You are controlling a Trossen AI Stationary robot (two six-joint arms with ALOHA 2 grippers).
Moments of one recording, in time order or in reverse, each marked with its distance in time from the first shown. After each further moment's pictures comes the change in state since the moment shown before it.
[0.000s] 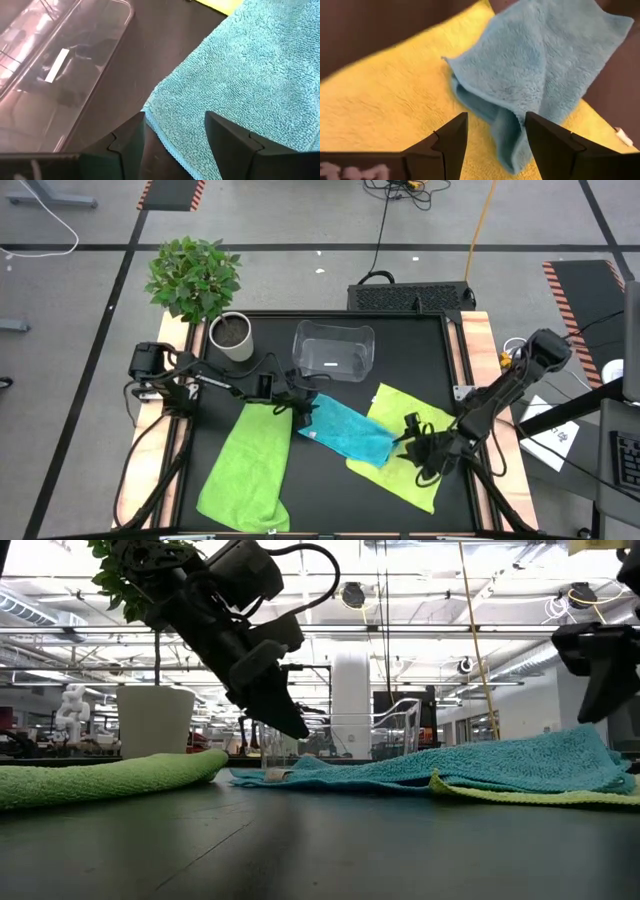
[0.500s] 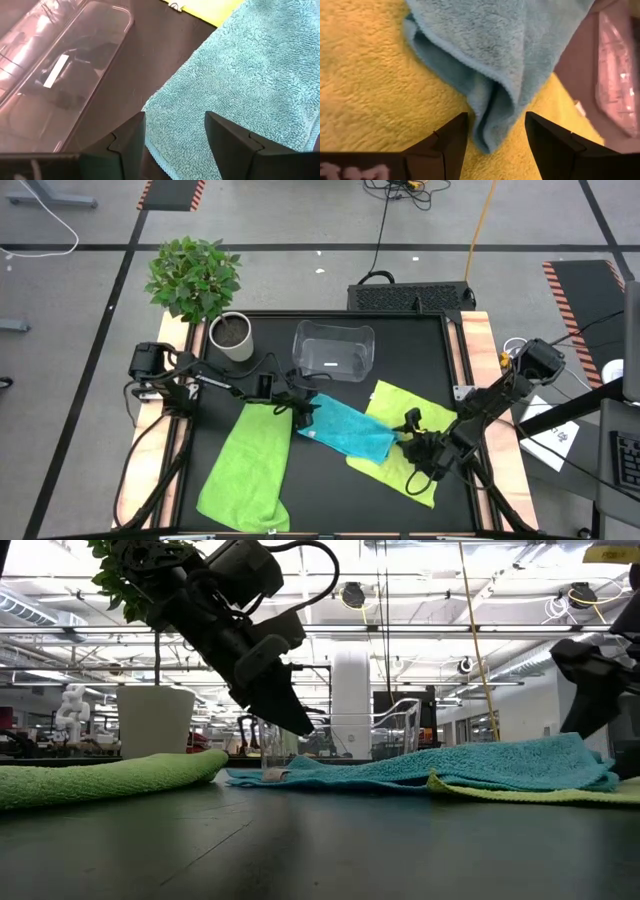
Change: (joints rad) left arm 0.000 0.000 0.000 0.026 -0.001 -0.024; right arm 0.014 0.178 0.000 -0.051 0.211 -0.039
